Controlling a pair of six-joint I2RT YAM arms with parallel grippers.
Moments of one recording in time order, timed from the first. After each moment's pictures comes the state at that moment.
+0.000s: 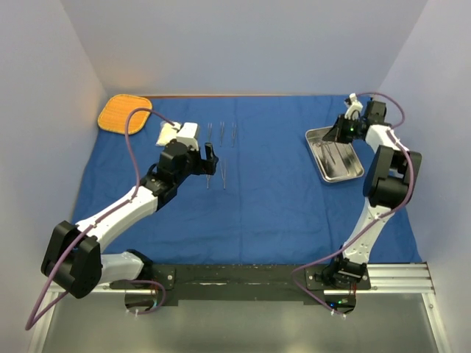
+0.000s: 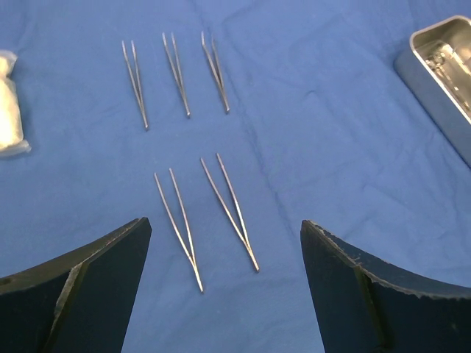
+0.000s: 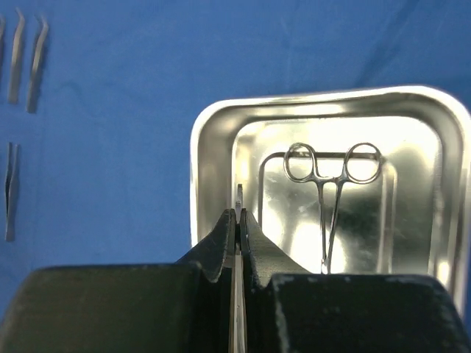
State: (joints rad) left arm -0.51 1.25 0.77 0.09 -0.12 -0.30; right arm -0.26 2.05 1.55 -0.39 -0.68 -0.04
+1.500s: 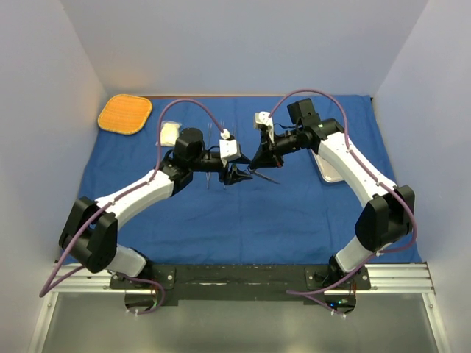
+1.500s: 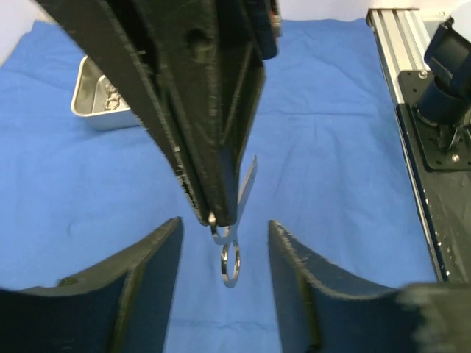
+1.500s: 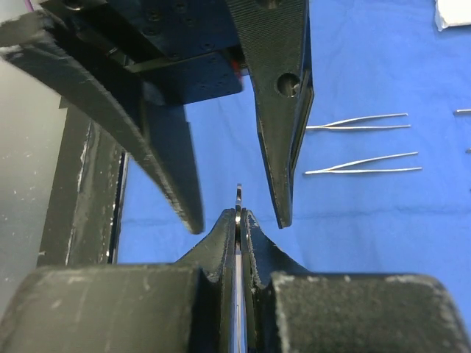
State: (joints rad) left arm -0.57 1.45 0.96 0.22 0.87 0.28; right arm 0.40 1.61 1.49 -0.83 -1.04 -0.69
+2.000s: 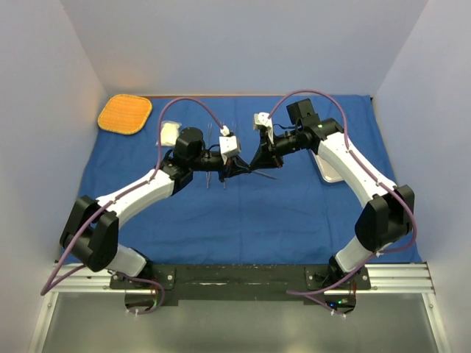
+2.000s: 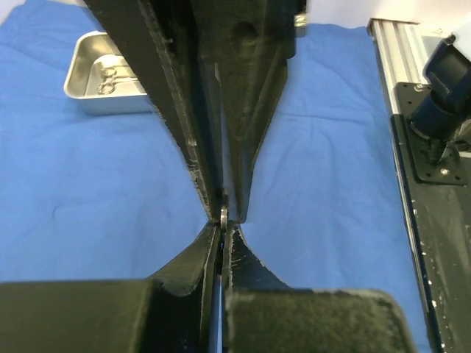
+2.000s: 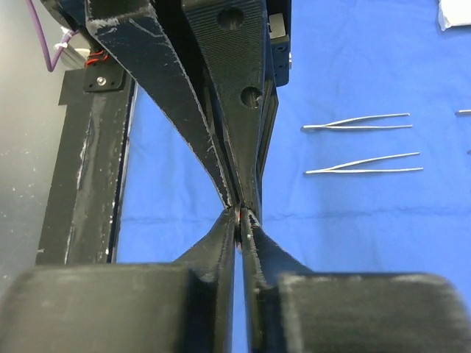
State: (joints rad) left arm -0.57 1.46 0.96 0.22 0.85 0.20; right arm 0.41 1.61 1.49 -0.84 -1.04 -0.70
